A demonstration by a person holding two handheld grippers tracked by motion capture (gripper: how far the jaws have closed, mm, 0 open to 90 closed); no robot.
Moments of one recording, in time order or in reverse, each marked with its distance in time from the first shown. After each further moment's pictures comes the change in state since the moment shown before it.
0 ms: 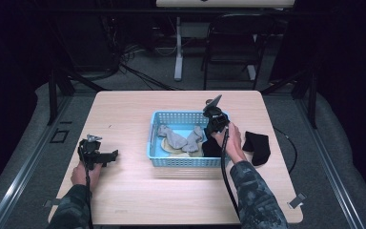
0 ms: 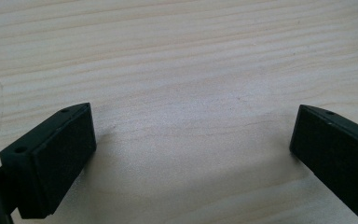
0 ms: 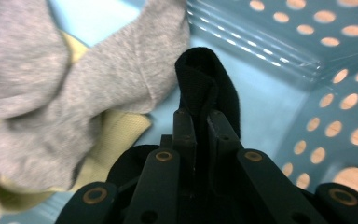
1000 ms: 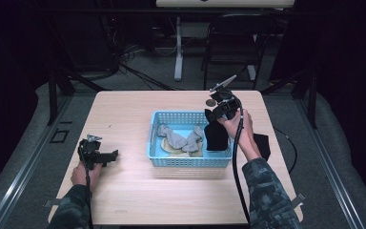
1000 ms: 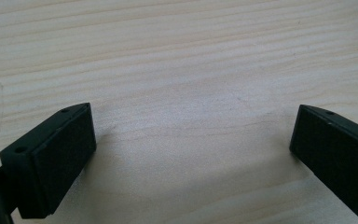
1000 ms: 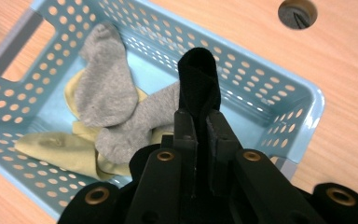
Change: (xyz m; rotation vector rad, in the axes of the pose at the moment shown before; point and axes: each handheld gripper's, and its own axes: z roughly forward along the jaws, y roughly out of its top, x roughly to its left) left arm 0.000 0.000 0.000 0.000 0.000 0.000; right arm 0.005 -0.006 -0.104 -0.228 0.057 -0.068
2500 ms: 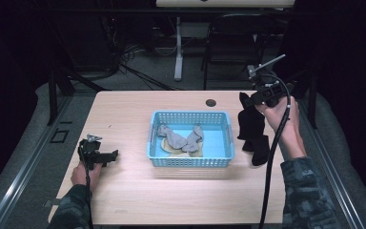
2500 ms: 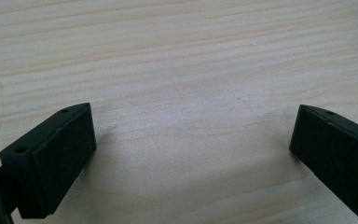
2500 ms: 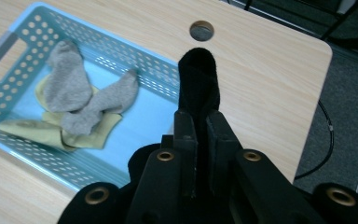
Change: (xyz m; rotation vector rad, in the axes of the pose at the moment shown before) left arm 0.000 0.000 0.000 0.000 0.000 -0.001; right arm -0.048 -0.023 -0.117 -0.086 -0.141 0.030
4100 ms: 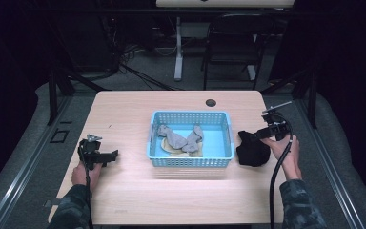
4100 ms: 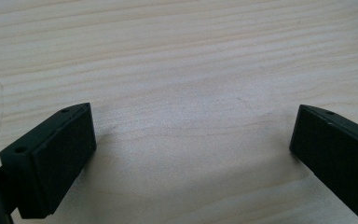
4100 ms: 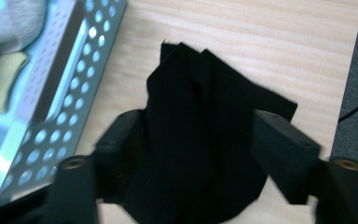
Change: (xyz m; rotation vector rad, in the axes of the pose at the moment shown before) left arm 0.000 0.000 0.000 0.000 0.000 0.000; right arm -0.065 -0.107 0.112 0.129 0.041 0.201
